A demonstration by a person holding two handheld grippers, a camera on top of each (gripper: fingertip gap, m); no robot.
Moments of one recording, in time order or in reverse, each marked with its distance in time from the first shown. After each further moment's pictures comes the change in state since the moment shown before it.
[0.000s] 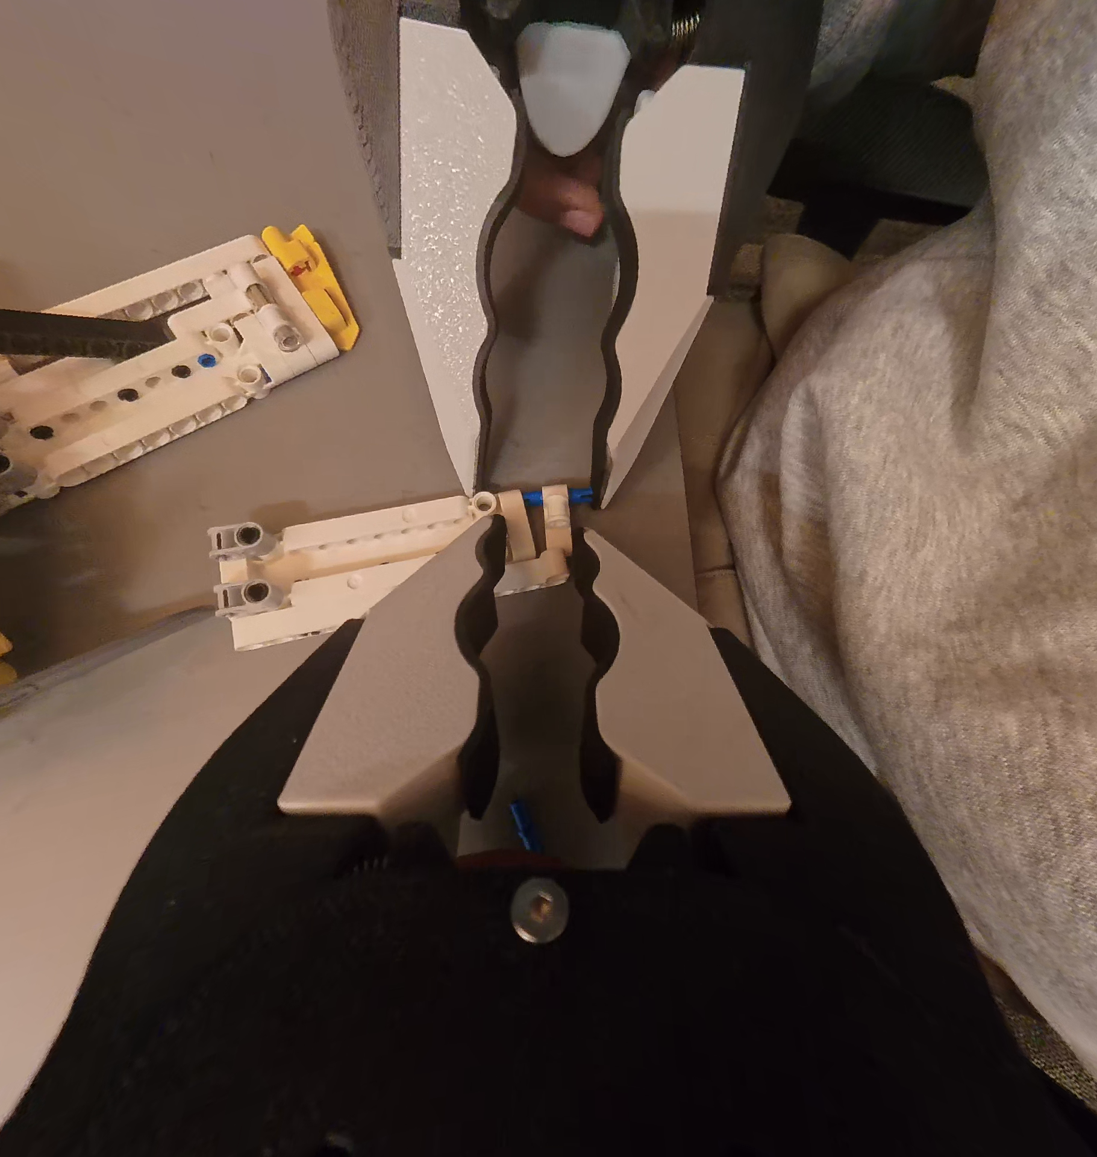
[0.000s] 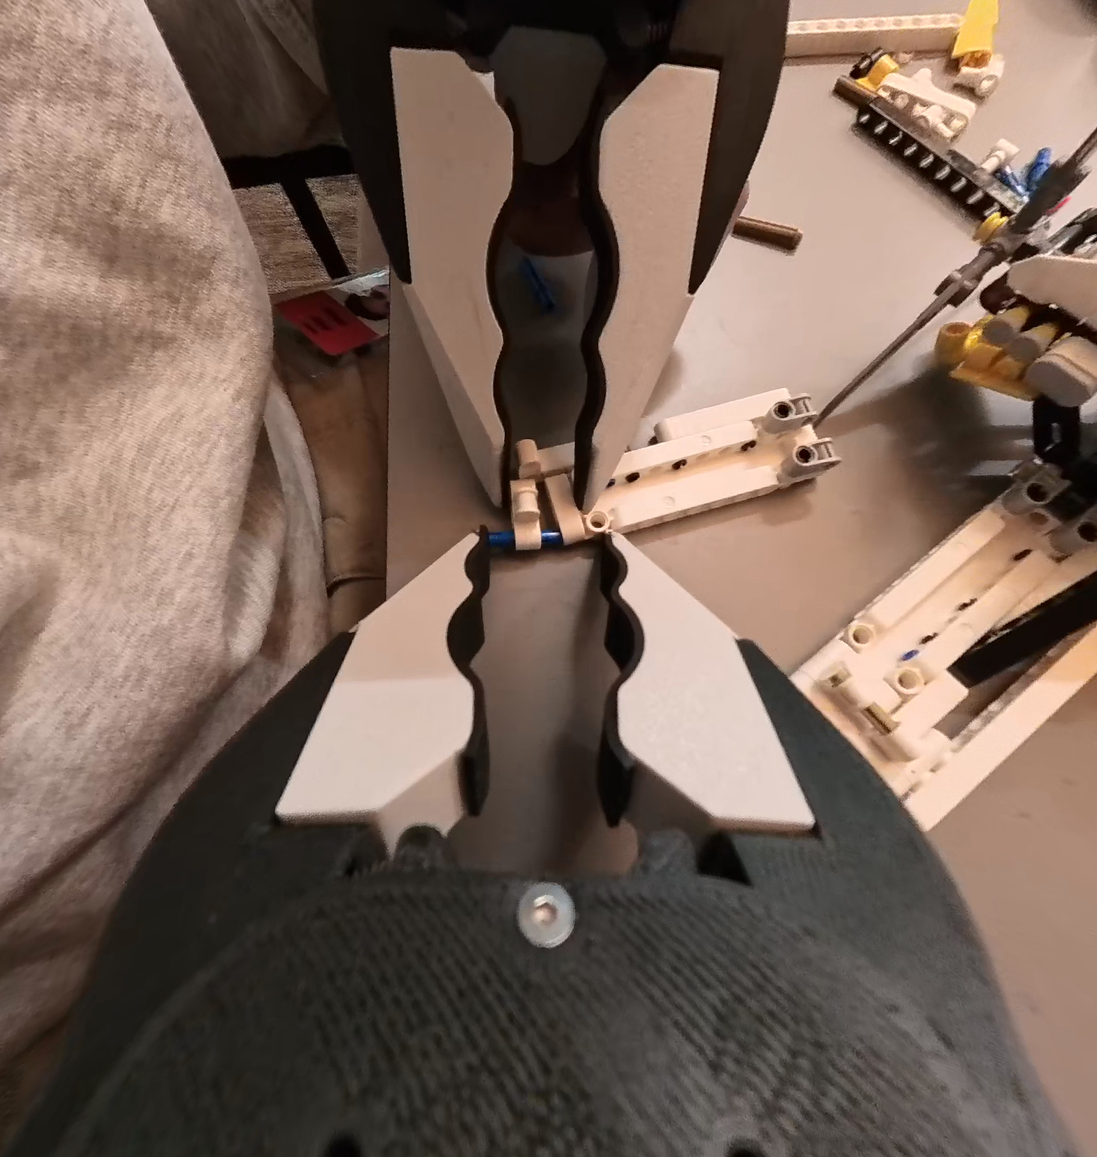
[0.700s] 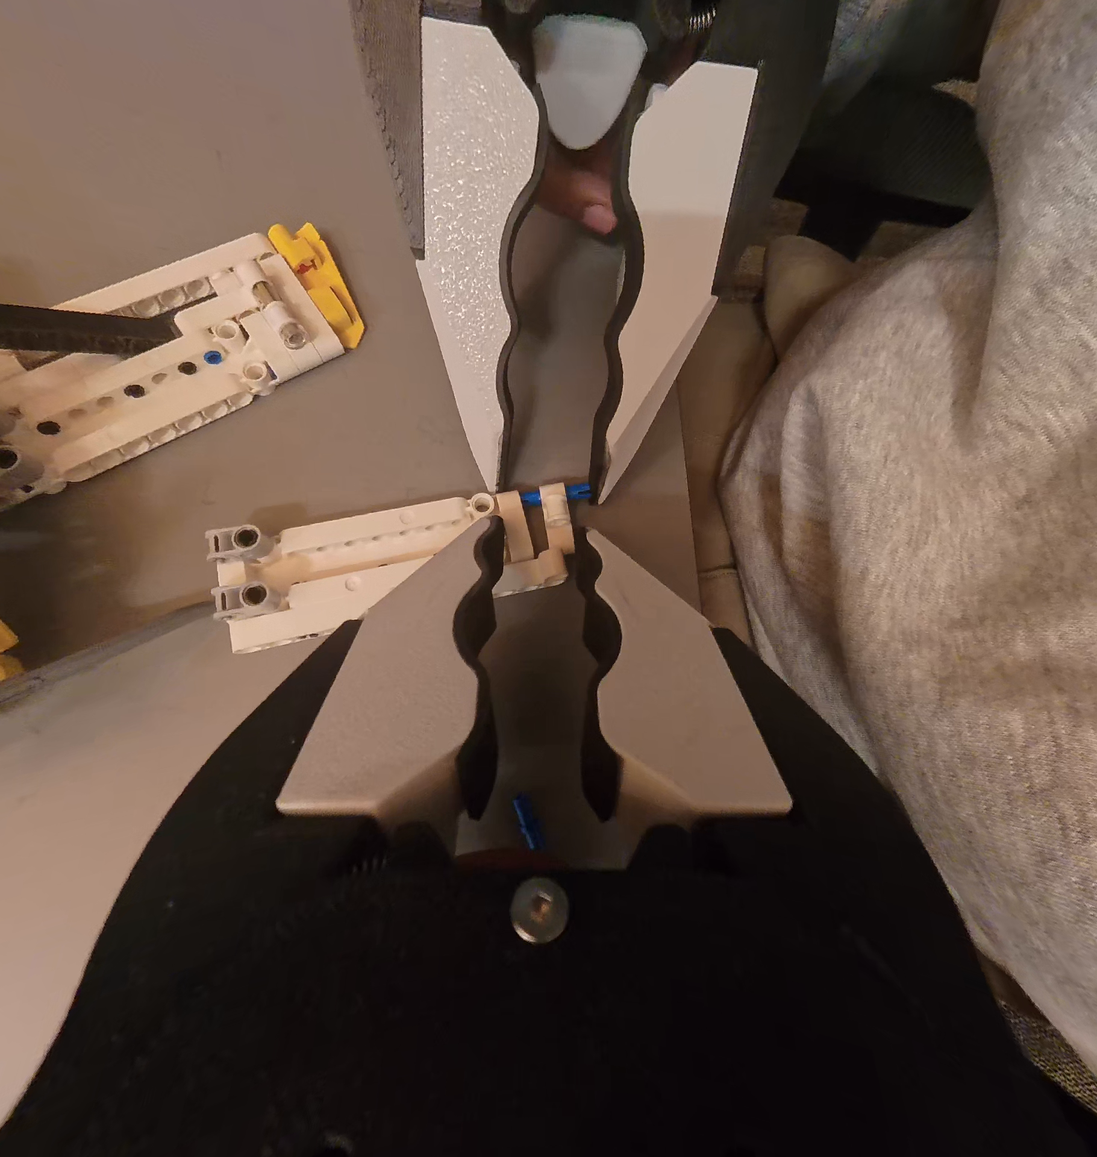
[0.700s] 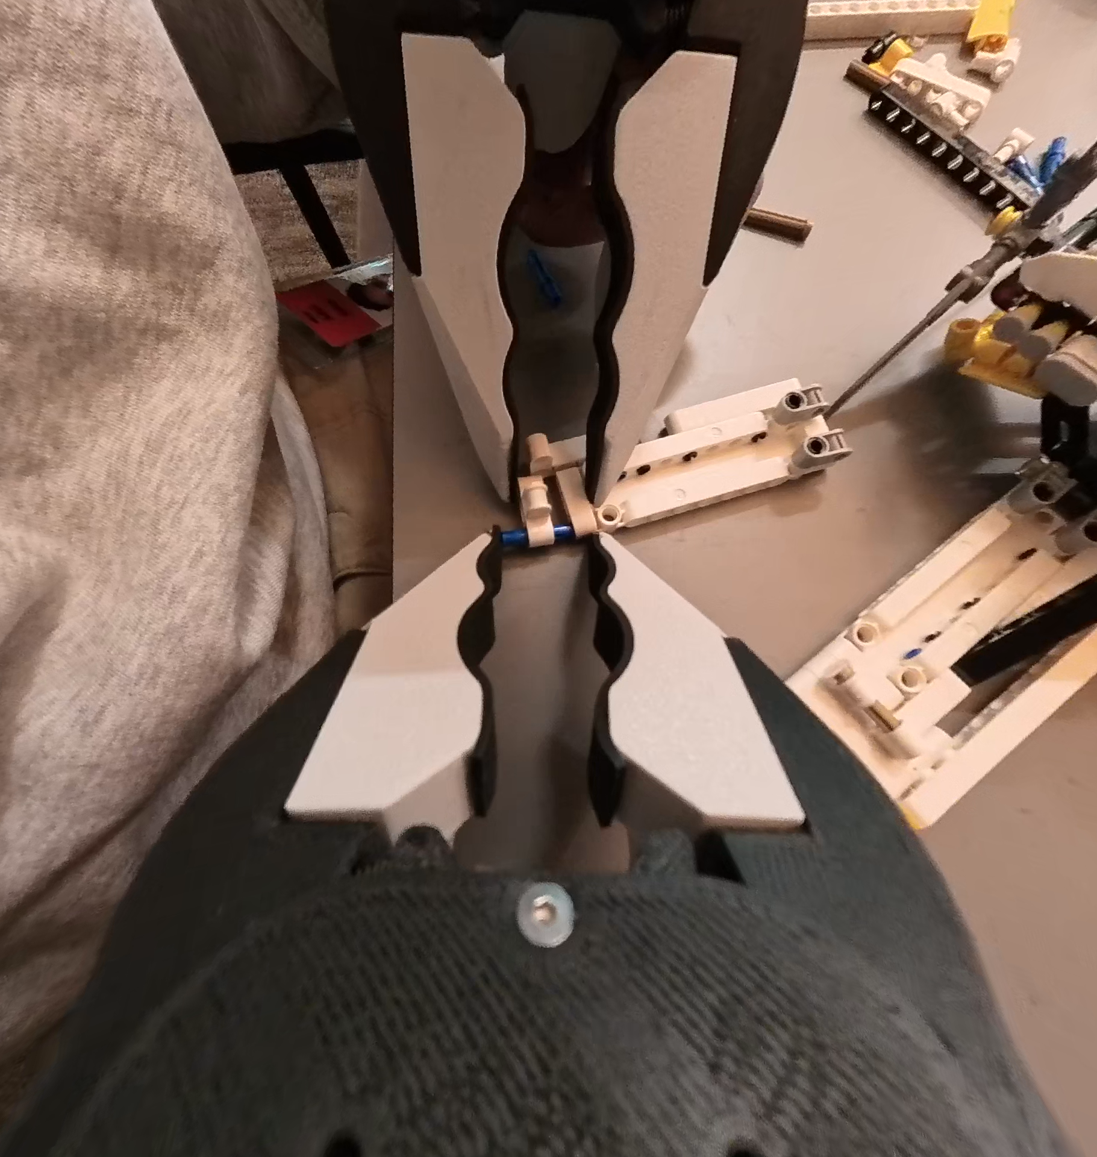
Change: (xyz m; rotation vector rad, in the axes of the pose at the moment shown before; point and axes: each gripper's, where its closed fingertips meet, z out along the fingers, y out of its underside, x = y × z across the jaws) left arm 0.000 0.000 0.000 0.002 -0.002 -0.004; right arm -0.016 0.000 -0.013 -0.020 -0.008 0.001
